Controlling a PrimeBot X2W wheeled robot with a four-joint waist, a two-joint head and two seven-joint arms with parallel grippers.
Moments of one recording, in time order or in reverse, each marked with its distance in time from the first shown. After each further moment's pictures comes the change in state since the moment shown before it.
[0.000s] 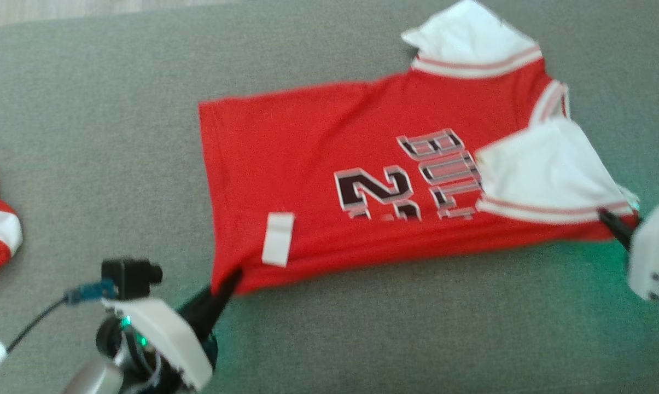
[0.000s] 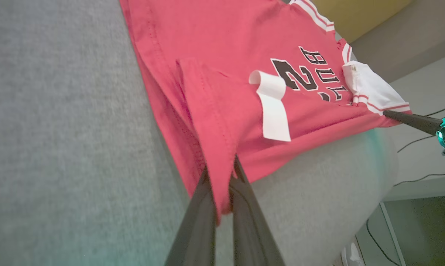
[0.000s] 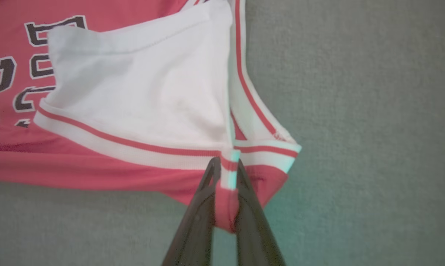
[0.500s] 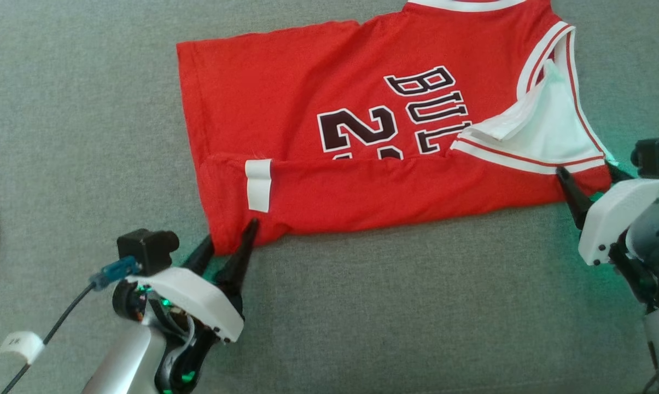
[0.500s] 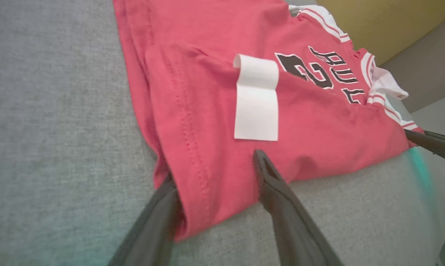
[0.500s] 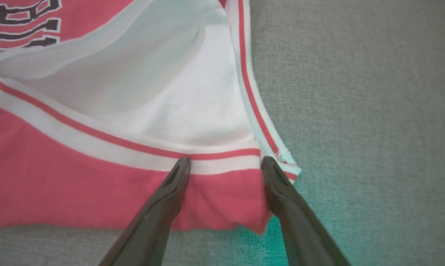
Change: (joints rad) left arm -0.083 -0.144 0.012 0.094 0.210 0.035 -0.181; right arm -0.082 0.172 -0.028 0.065 -0.254 0.000 -0.196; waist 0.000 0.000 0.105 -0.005
